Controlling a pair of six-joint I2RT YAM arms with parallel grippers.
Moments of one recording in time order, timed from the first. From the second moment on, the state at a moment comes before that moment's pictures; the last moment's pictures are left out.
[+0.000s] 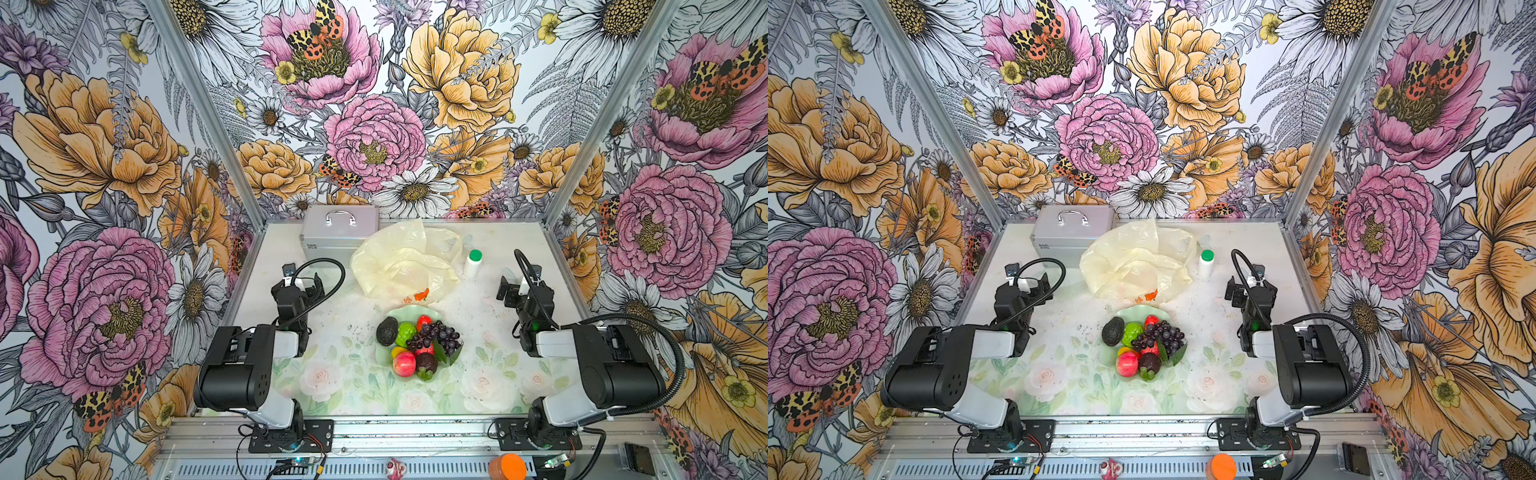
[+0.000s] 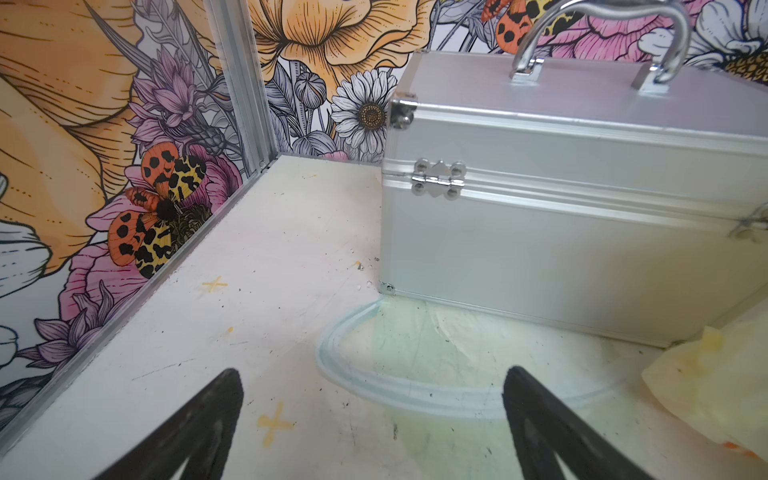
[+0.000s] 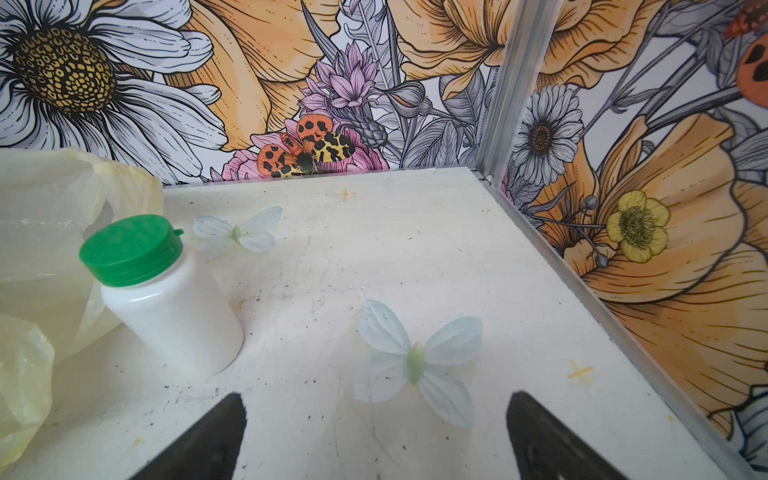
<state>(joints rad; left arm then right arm) -0.01 1.52 0.40 0.88 -0.19 -0.08 -0.03 1.53 0.36 0.87 0.13 0.04</state>
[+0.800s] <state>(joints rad) -0.04 1.31 0.88 0.07 -0.29 -0.31 -0.12 1.32 0.99 -0.10 0.09 0.31</state>
